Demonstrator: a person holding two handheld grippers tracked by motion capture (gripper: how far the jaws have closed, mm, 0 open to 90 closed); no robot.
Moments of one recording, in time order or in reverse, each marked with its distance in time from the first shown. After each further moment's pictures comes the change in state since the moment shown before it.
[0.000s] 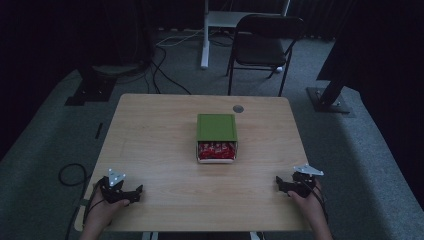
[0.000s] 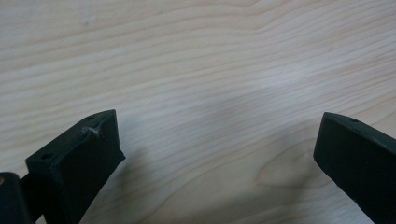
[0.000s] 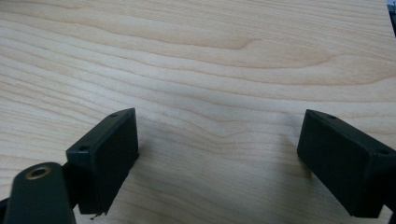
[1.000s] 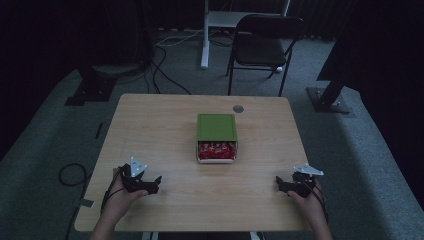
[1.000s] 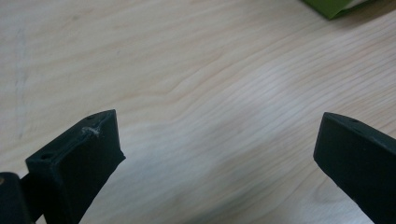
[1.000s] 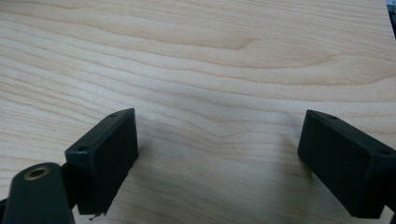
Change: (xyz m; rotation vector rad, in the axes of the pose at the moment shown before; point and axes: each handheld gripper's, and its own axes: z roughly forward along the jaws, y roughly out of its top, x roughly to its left) left arm -0.047 0.053 0.005 -0.069 -0.057 0.145; right arm 0.000 0.000 0.000 0.000 -0.002 0.000
